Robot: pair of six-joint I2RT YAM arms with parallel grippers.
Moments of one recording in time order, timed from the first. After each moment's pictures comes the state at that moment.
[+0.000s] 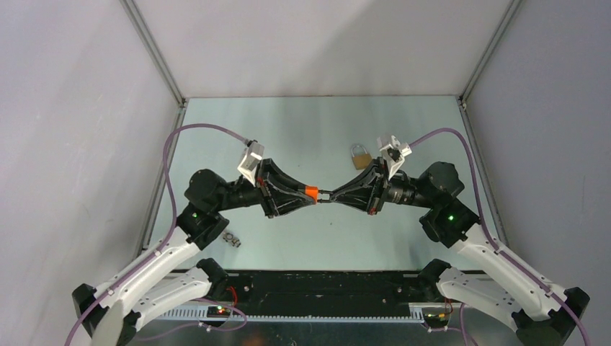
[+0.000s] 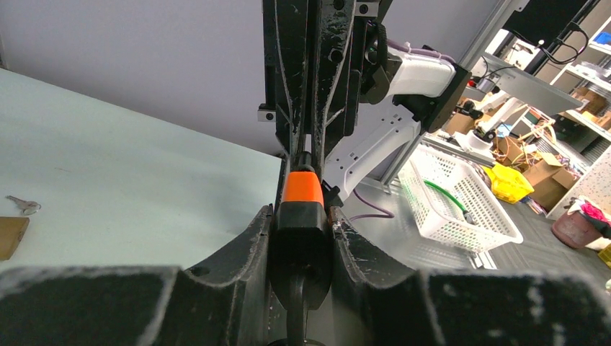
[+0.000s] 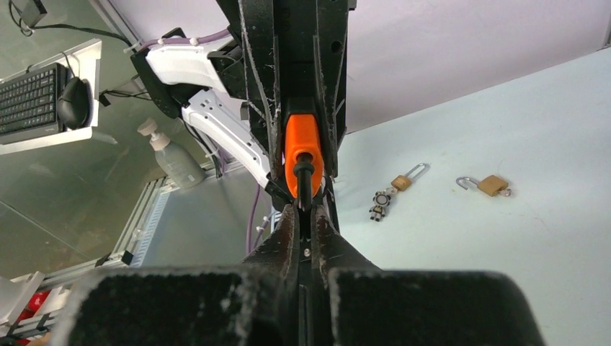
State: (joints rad) left arm -0.72 0.80 0.75 0.33 0.74 -0.57; right arm 0.73 0.82 0.84 0.20 -0.75 0.47
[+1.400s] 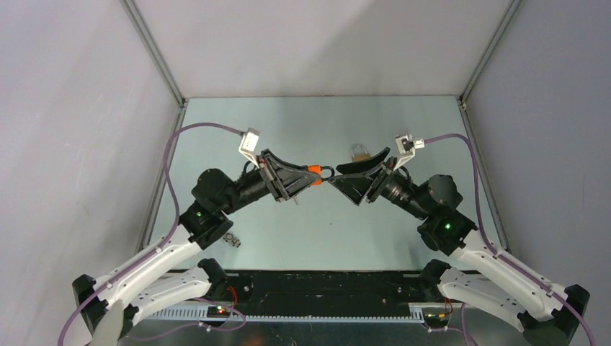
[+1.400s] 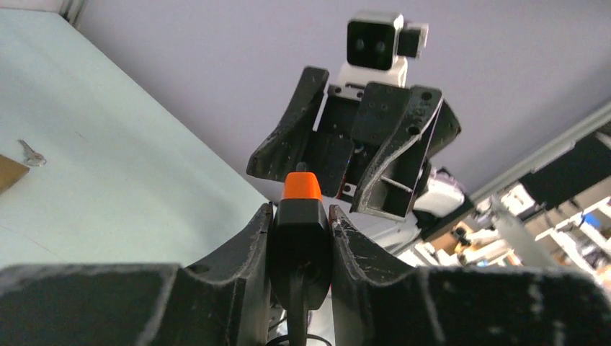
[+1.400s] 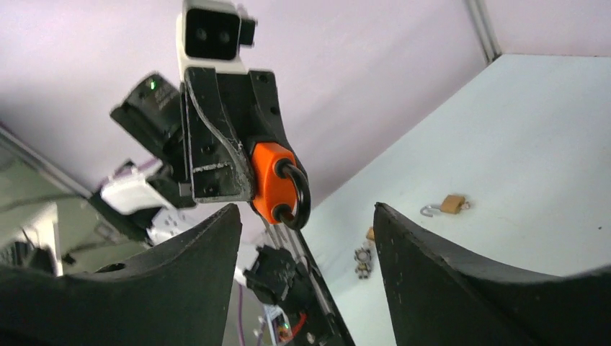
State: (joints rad) left arm -0.81 0.83 0.79 0.29 0.35 -0.80; right arm 0.81 0.78 0.76 0.29 -0.28 0.65
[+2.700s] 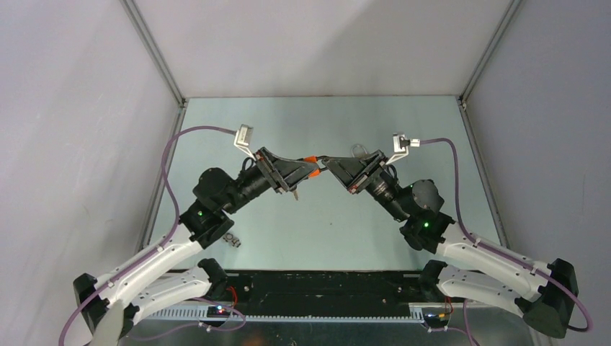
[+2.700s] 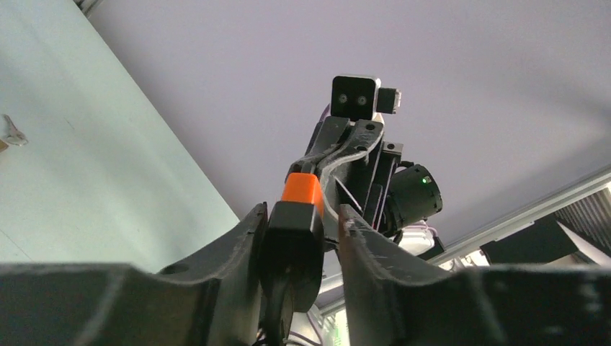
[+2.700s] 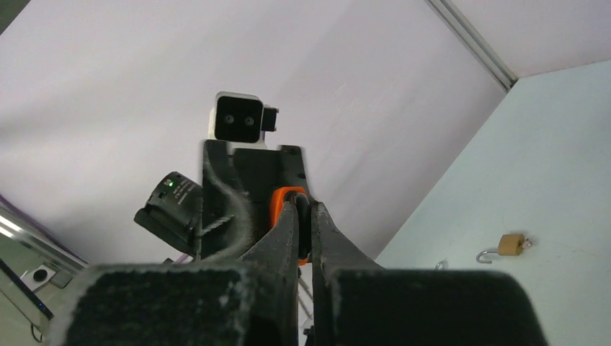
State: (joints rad) left arm -0.81 0.84 0.79 0.29 0.19 -1.01; right arm 0.93 0.90 0.70 0.58 0.08 0.89
